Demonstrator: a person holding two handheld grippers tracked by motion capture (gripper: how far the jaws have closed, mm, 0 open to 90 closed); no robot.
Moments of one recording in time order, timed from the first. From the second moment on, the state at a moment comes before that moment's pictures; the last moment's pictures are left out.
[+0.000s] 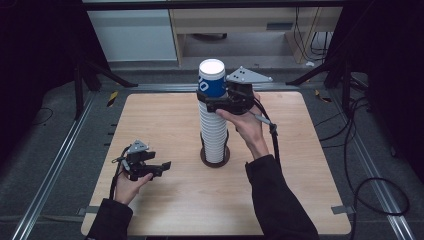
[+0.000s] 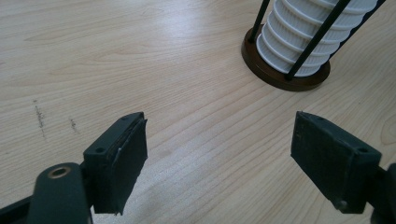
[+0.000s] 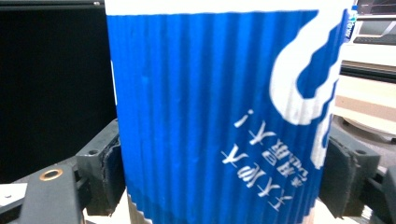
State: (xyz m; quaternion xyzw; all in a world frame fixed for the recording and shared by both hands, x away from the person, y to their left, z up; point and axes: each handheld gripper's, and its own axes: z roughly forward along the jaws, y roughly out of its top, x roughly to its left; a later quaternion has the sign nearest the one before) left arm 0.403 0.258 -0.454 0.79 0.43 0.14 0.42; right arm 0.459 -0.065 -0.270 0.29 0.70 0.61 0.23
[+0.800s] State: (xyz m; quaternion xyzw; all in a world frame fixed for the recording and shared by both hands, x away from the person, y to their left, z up) left arm 0.403 0.260 -0.453 0.79 0.43 0.14 0.42; right arm 0.453 -0.073 -0.228 0.26 0.68 0.65 0.24
